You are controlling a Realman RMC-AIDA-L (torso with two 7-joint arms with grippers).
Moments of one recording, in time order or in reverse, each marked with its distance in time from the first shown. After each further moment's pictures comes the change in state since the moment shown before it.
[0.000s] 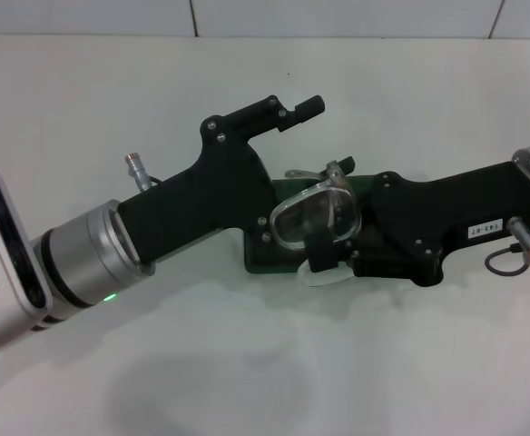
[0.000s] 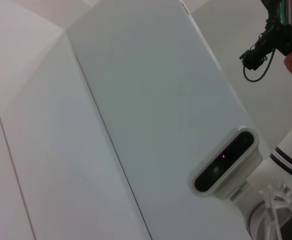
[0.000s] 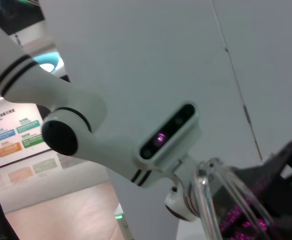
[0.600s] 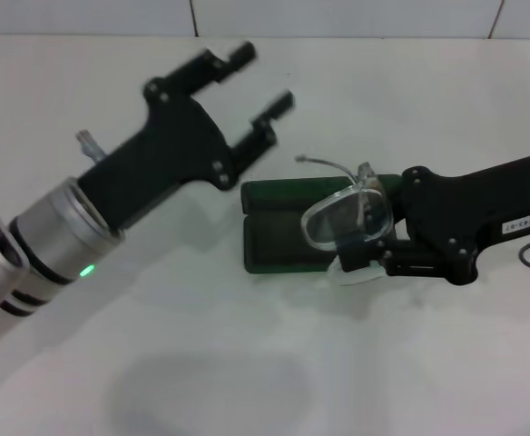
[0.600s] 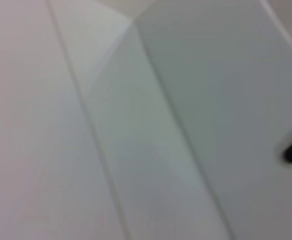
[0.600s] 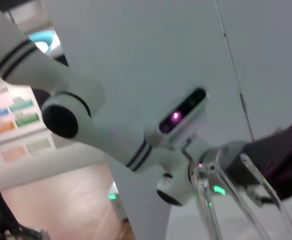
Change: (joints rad) left arm 0.012 0.001 -0.008 -0.050 -0.185 -0.041 0.013; right arm -0.045 -0.029 0.008 -0.119 -0.027 -0.028 0.043
